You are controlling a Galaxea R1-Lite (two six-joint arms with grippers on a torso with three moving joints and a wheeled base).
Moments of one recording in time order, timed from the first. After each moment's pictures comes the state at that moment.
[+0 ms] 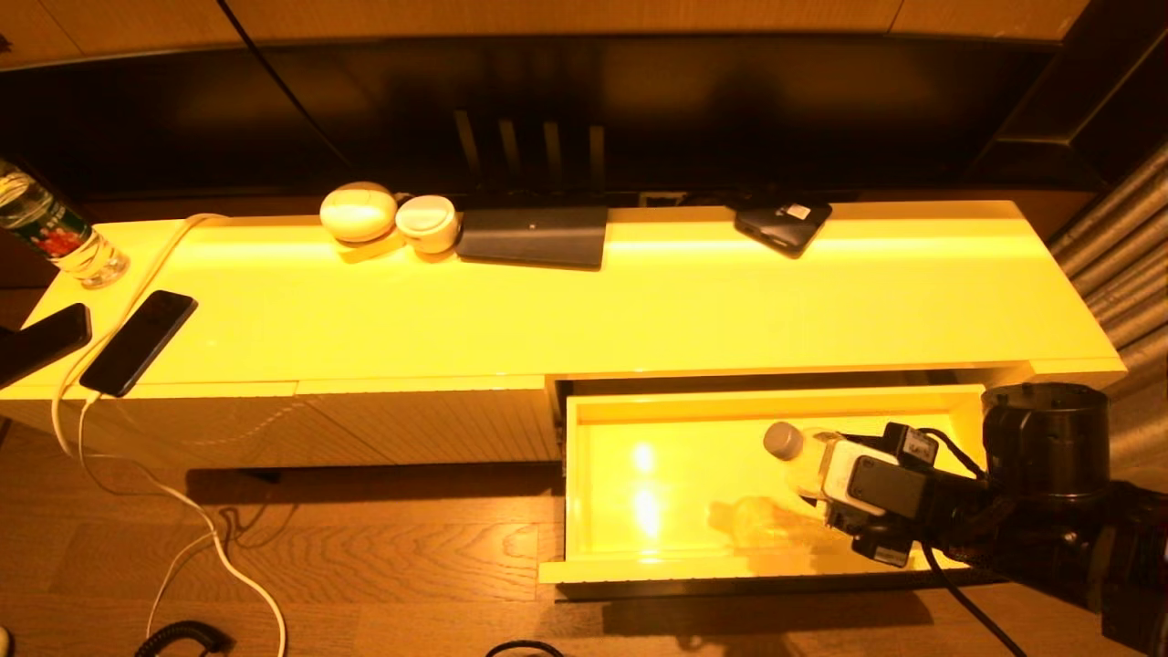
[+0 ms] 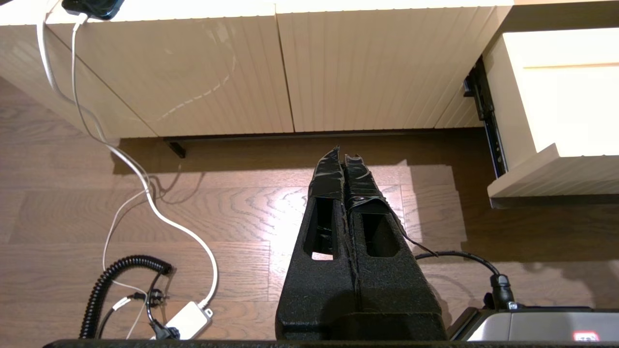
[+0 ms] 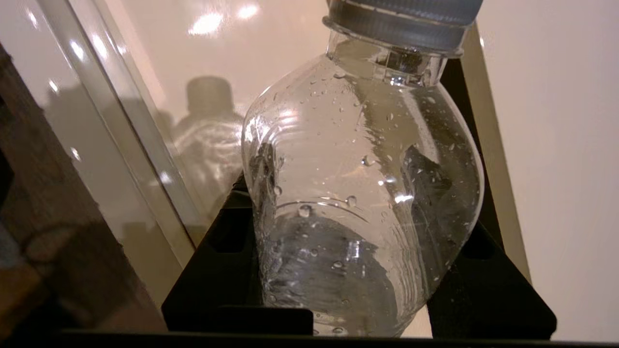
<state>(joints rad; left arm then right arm) 0.00 0.00 0.00 0.00 0.00 0.01 0.35 1.66 -0.48 -0.76 0.09 -0.99</state>
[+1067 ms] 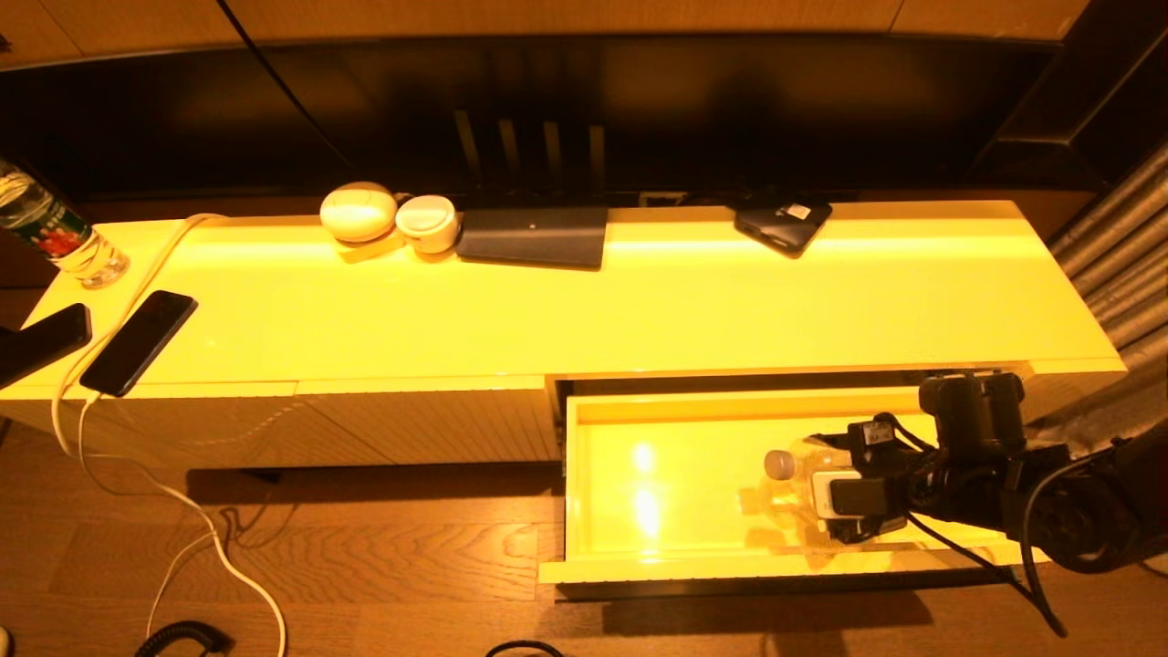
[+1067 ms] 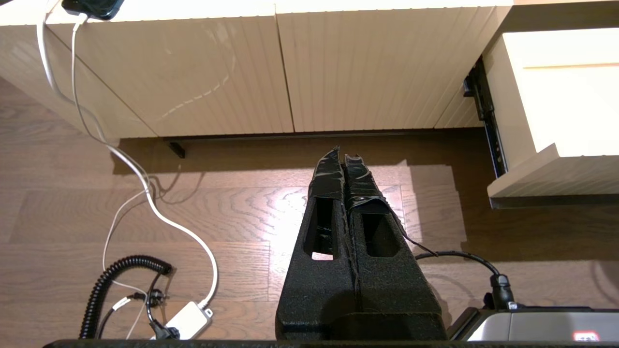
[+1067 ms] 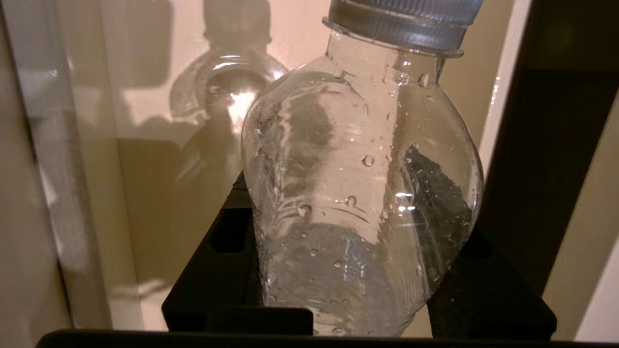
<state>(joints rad) 0.00 0.00 0.00 0.00 0.00 0.01 0.15 1.94 -0.70 -0.65 0.25 -1.51</state>
